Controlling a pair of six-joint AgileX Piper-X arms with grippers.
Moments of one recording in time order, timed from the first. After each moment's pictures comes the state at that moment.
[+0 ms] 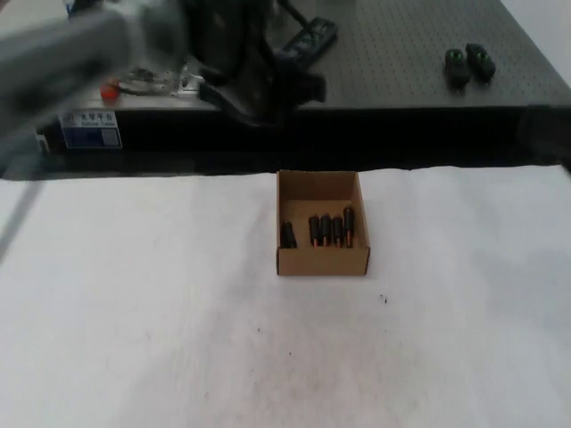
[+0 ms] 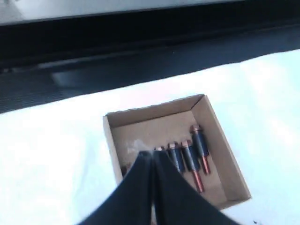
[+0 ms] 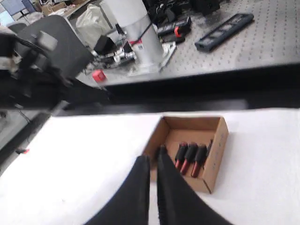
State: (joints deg) left arm -29.2 99.0 -86.2 33.2 0.9 -14.3; right arm -11.0 46.2 -39.8 17.1 -31.4 10.8
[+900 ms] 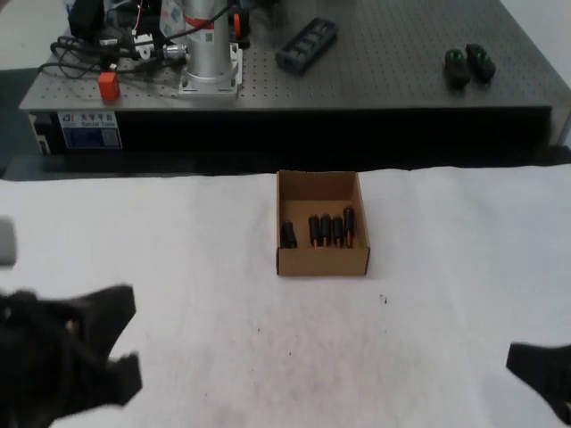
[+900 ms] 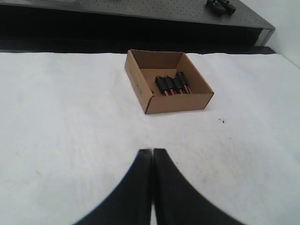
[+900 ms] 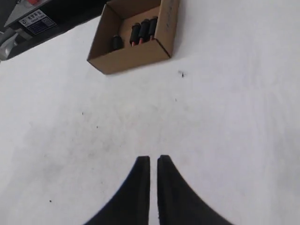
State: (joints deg) left arm -29.2 19.9 -19.1 24.1 0.0 -17.6; right arm -11.0 26.3 -17.5 34.6 -26.5 15.2
